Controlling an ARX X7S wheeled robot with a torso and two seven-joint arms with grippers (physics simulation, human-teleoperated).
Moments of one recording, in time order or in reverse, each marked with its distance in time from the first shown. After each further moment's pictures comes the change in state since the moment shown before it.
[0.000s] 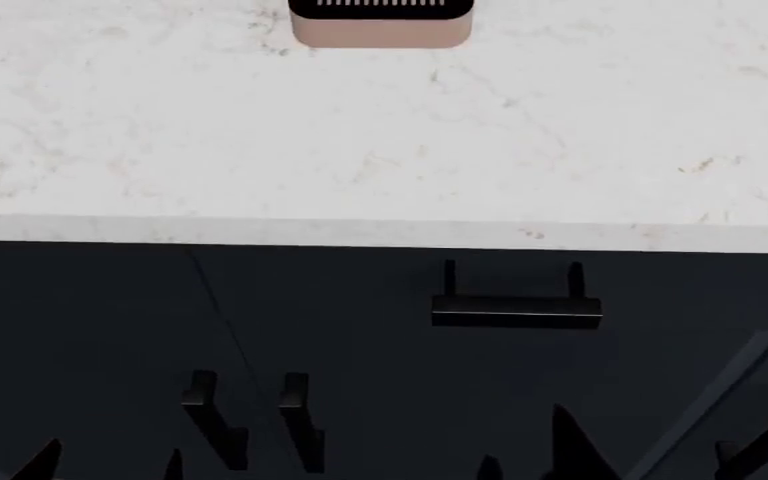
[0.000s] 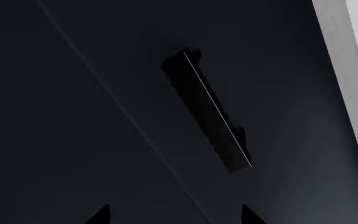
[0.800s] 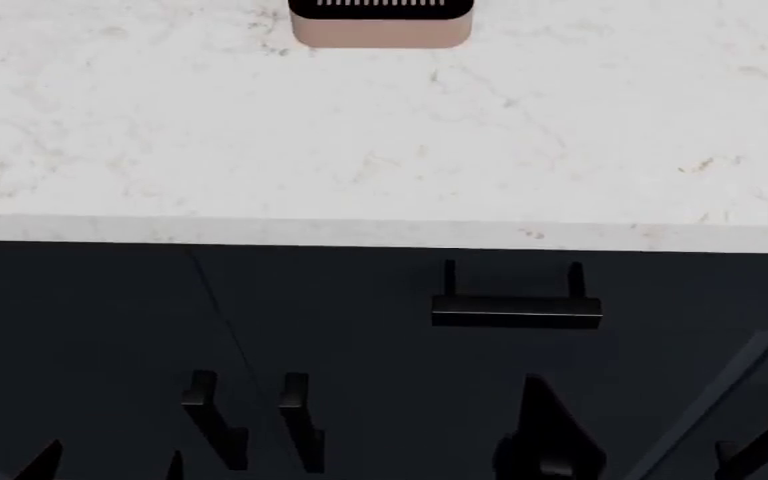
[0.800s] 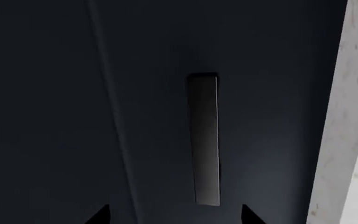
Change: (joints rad) left arm -0.002 -0.011 0.018 -0.004 0.001 0.006 -0.016; right arm 0.133 0.048 -0.246 0.097 -0.366 0.203 -0.137
